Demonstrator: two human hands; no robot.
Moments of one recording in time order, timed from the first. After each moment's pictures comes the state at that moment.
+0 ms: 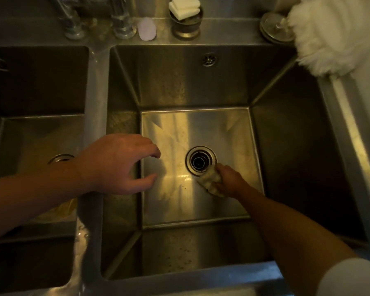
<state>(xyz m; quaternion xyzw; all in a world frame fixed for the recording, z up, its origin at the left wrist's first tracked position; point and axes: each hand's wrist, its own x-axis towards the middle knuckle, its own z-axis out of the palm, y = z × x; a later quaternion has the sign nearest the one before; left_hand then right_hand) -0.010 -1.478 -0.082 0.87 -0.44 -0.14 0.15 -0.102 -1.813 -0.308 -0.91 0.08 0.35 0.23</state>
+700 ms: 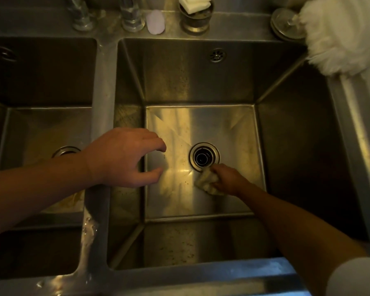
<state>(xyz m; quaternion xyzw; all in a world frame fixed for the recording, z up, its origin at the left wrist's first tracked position) -0.010 -1.479 -0.078 0.87 -0.43 -0.15 0.16 -0.099 -1.803 -0.302 -0.90 0.00 0.37 0.23</state>
